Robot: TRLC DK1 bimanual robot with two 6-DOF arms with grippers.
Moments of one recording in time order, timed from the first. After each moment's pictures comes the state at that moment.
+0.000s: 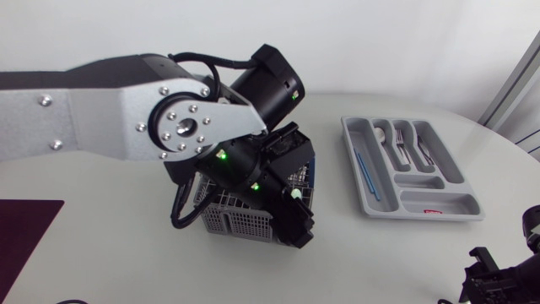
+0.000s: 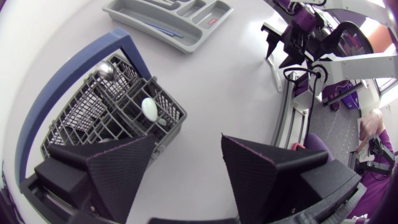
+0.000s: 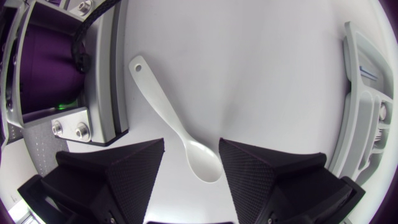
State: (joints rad) left arm -0.89 1.64 1.31 -0.75 0.19 0.11; right arm -0.60 1.19 0.42 -0.88 0.00 -2.11
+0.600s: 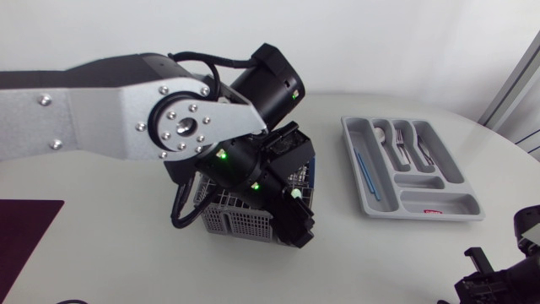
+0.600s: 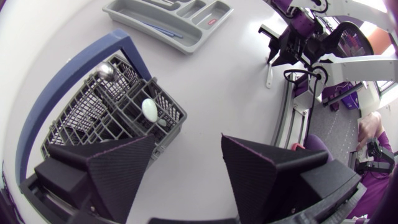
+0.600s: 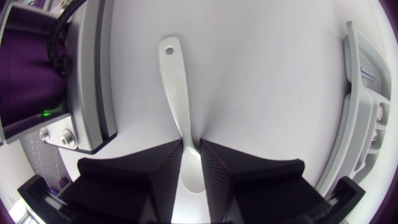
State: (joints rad) left arm -0.89 1.64 1.31 -0.75 0.19 0.11; right arm -0.53 1.17 0.37 -0.79 0.01 -2.03
